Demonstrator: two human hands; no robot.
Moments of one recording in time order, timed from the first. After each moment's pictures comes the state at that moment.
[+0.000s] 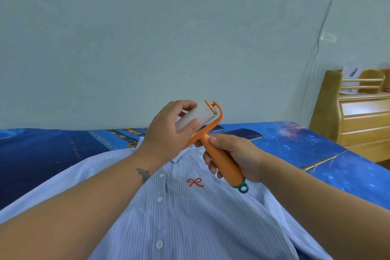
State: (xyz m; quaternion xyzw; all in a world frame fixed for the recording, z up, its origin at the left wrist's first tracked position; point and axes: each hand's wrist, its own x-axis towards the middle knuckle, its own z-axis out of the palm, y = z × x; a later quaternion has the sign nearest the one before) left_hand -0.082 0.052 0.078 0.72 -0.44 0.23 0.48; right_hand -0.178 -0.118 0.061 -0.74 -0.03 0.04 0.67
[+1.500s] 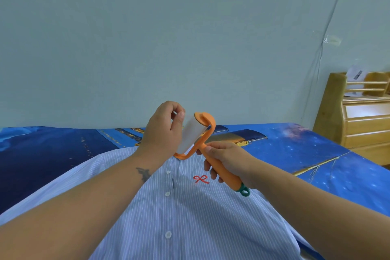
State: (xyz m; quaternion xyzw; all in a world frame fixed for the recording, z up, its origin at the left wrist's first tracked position) left_hand -0.085 0.074 0.079 0.74 -0.37 0.28 0.49; right_hand -0.183 -0.083 0.054 -0.83 0.07 -0.03 0.55
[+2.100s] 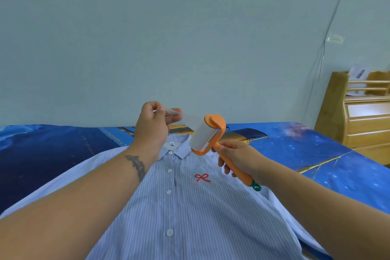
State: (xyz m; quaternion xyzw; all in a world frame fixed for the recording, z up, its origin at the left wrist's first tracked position) left_hand -0.077 0.076 0.084 0.62 -0.19 0.07 0.76; right_hand -0.180 -0.107 0.045 -0.86 0.12 -0.07 0.50
